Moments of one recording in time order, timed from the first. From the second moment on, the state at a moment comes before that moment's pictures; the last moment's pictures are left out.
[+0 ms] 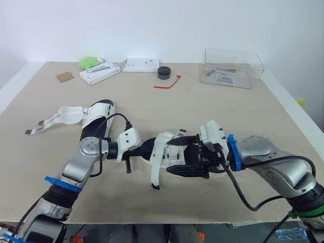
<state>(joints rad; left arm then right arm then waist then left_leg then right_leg) -0.45 0.53 -0.25 0.02 -0.16 0.23 -1.07 -0.46 -0.95 0.33 -0.43 0.90 0.55 0.89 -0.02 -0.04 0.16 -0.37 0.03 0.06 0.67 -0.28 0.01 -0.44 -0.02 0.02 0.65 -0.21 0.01</state>
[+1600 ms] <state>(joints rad) -0.44 0.53 -0.25 0.02 -0.16 0.24 -1.05 -0.65 -0.60 0.30 -0.35 0.85 1.47 0.77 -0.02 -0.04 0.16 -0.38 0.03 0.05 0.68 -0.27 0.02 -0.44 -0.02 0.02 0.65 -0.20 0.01</state>
